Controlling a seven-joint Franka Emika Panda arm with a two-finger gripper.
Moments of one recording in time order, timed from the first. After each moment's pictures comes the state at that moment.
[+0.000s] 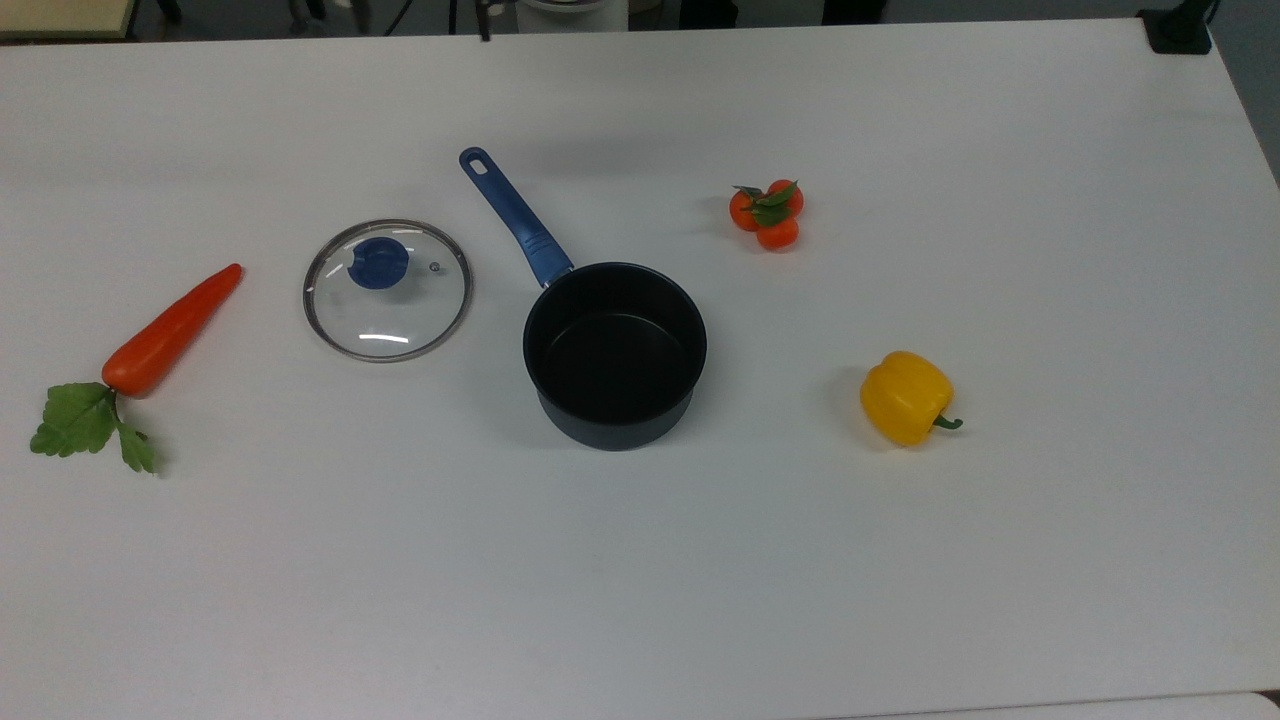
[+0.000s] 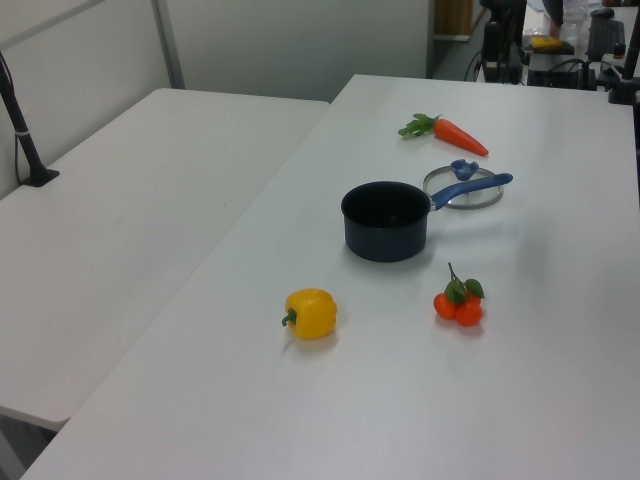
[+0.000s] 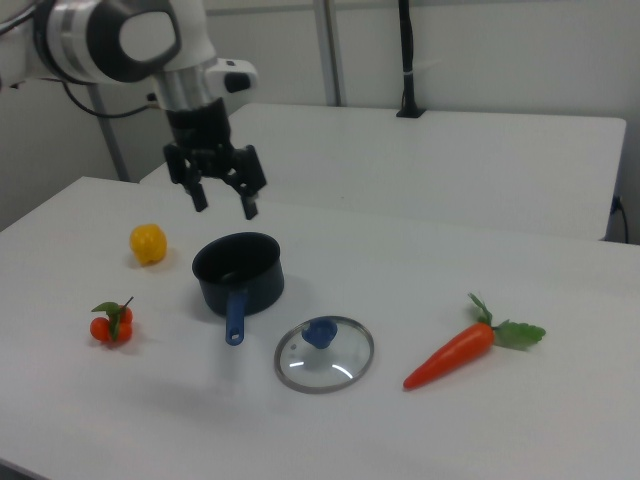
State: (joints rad) arm 0.00 0.03 -0.04 -1.61 -0.06 1.63 -0.08
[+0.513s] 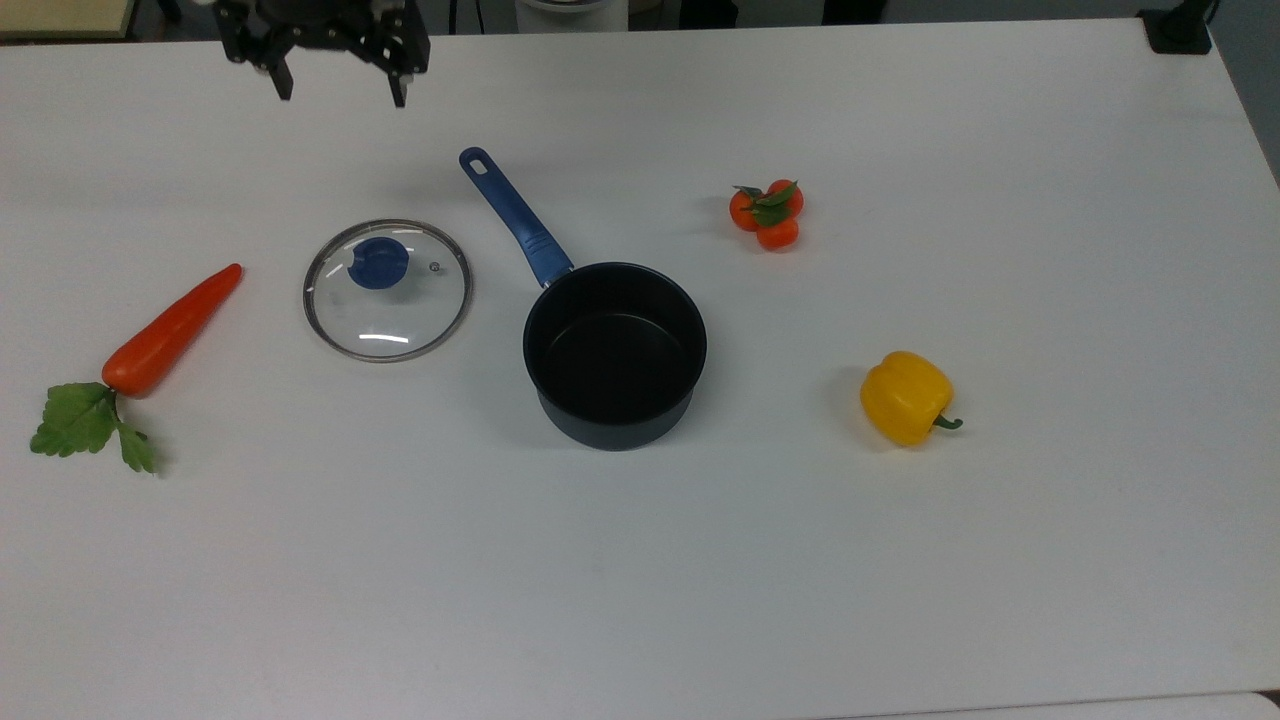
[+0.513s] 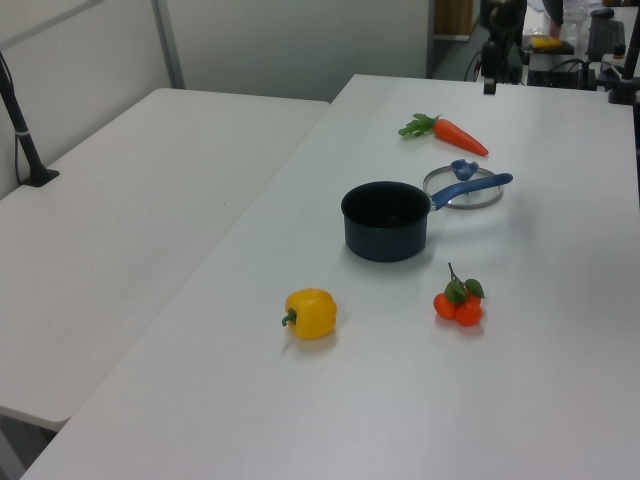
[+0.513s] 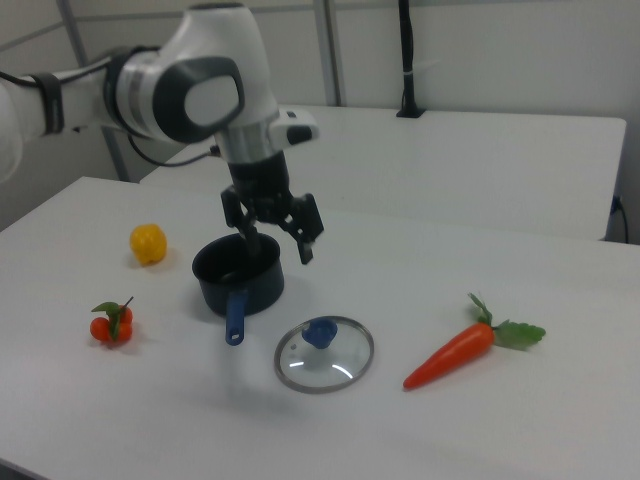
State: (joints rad) arm -0.12 0.08 -0.04 -1.72 -0.06 1.82 -0.19
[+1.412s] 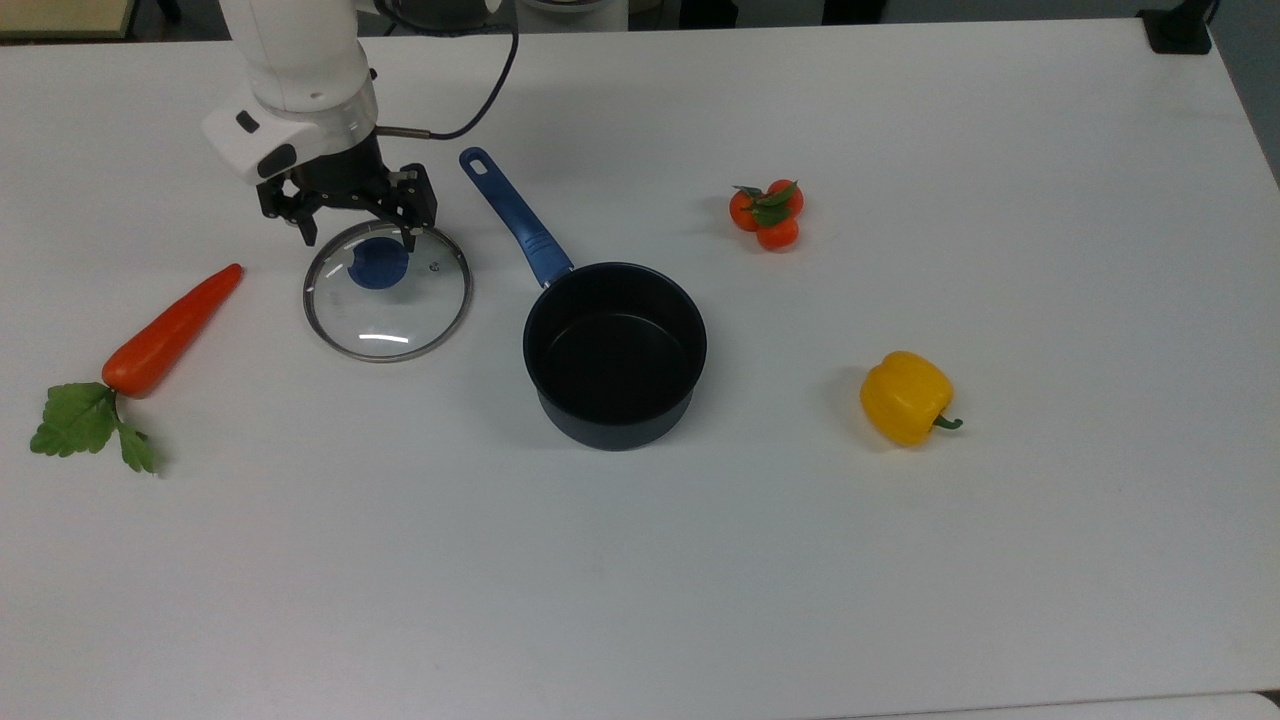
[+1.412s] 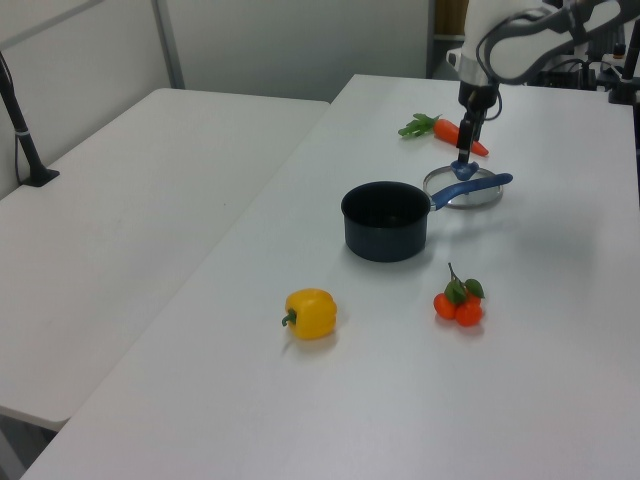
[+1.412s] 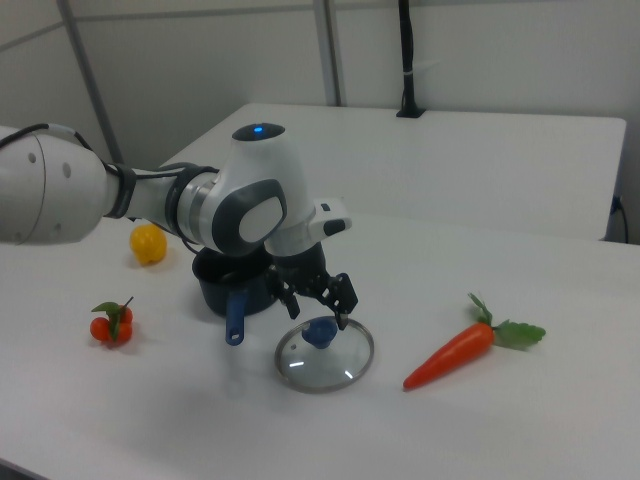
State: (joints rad) arm -0.15 0.24 -0.04 -1.92 -0.06 2.26 -0.21
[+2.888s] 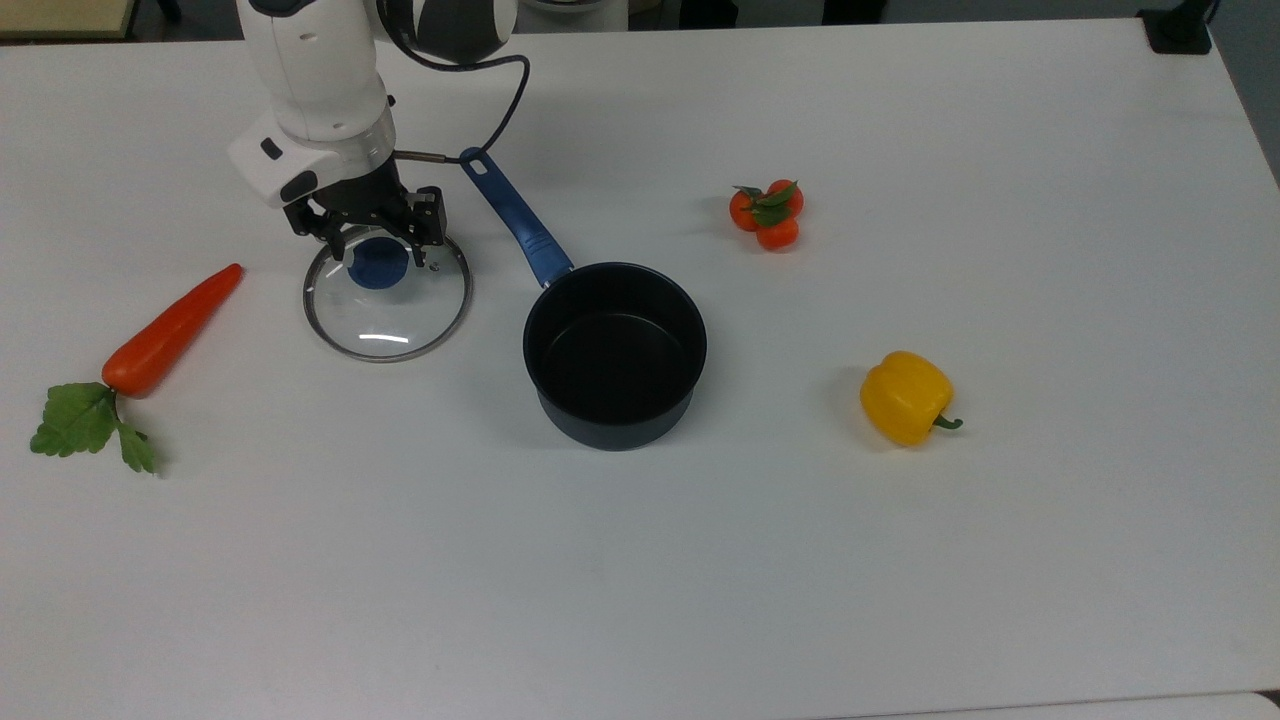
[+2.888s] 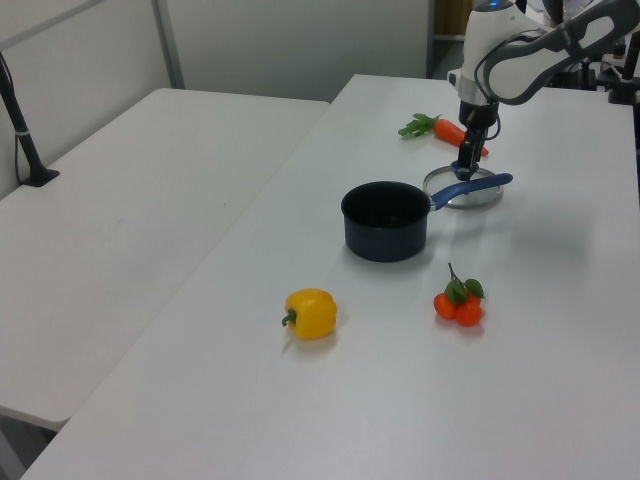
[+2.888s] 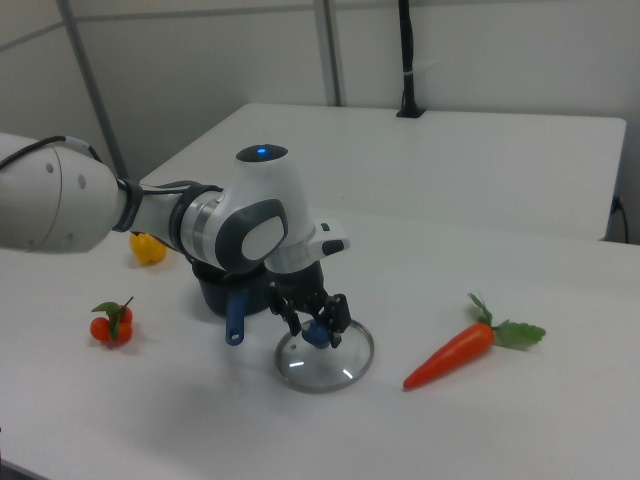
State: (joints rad) arm -0.15 0.28 -0.03 -1.95 -0.06 2.30 -0.16
